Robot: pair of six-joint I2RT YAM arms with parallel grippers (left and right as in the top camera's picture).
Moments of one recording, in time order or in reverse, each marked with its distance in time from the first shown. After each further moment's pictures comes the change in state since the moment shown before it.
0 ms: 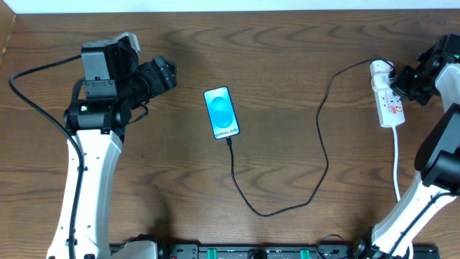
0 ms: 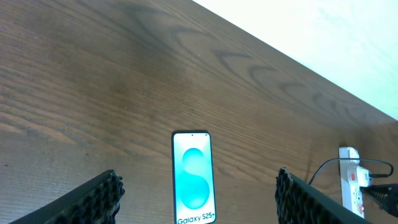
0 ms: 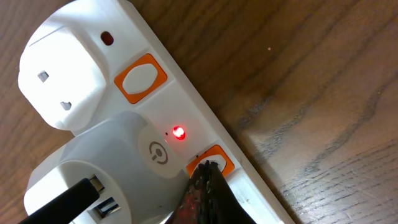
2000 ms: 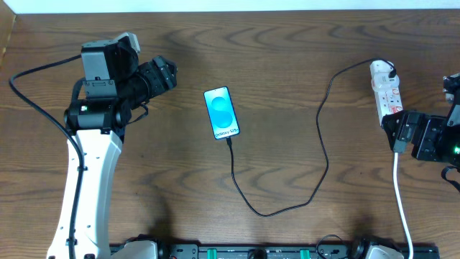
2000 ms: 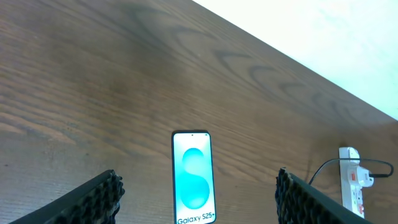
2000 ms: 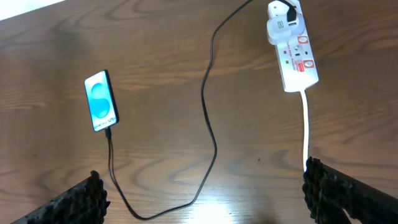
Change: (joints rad) left arm 0.000 0.000 0.000 0.000 0.000 0.000; right arm 0.110 -1.047 0.043 -0.743 -0.148 -0.294
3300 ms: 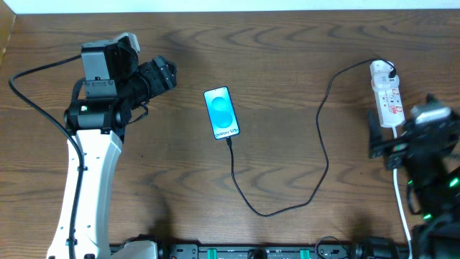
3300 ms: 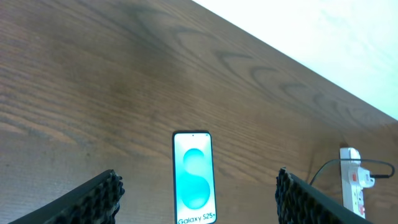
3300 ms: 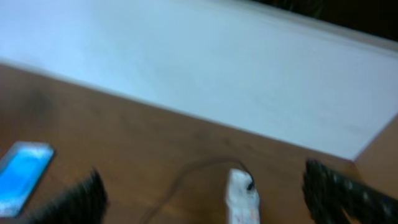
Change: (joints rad) left arm 0.000 0.000 0.000 0.000 -0.004 0.000; right arm 0.183 -0.605 -0.906 1.089 0.114 -0.264
